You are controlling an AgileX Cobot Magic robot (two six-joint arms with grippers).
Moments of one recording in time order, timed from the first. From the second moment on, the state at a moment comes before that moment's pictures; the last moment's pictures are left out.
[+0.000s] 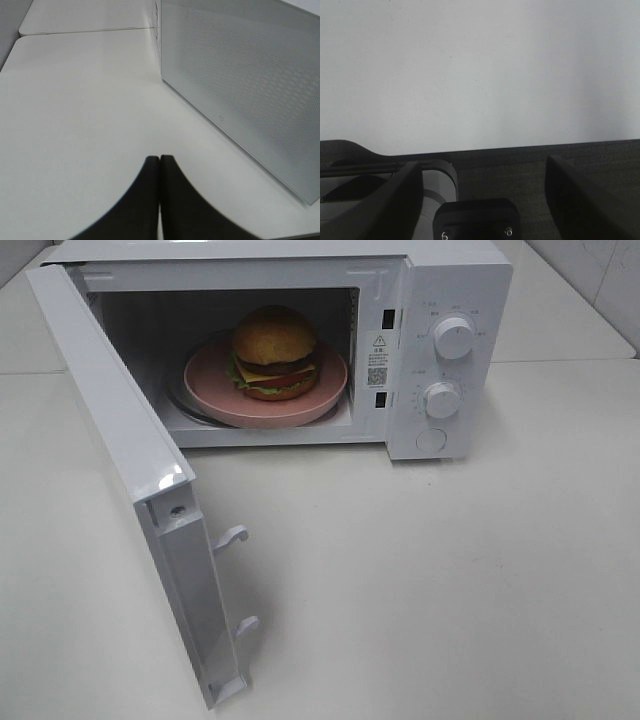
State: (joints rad) left arm 0.04 -0.01 -0.50 -0.17 1.06 0.17; right arm 0.15 0.74 -0.68 -0.14 1.21 0.16
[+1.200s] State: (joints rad) left arm 0.04 -0.01 -0.50 -0.17 1.06 0.17; right arm 0.15 0.00 -0.50 -0.10 1.02 0.05
